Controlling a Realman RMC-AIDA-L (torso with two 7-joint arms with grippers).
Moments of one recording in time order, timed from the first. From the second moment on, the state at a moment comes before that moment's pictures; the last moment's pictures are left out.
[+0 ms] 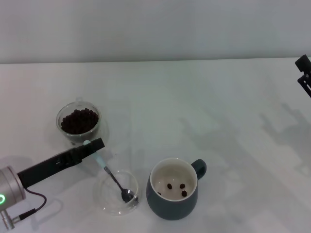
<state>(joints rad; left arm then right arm) -0.42 -2.07 0.99 0.32 1.49 1.29 -1.70 0.28 2.01 -1.74 -0.10 0.05 -1.69 0.37</state>
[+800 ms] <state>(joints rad) -0.43 -2.06 0.99 0.31 1.49 1.28 -1.74 0.29 2.01 -1.74 -0.11 0.05 -1.68 0.37</state>
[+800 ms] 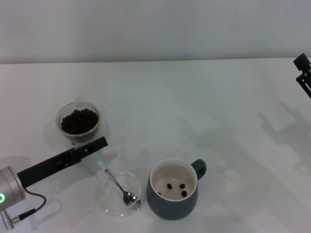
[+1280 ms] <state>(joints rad) -0.36 -2.06 0.94 0.31 1.47 1.28 -1.76 0.28 2.01 -1.74 -0.11 0.05 -1.69 0.37</state>
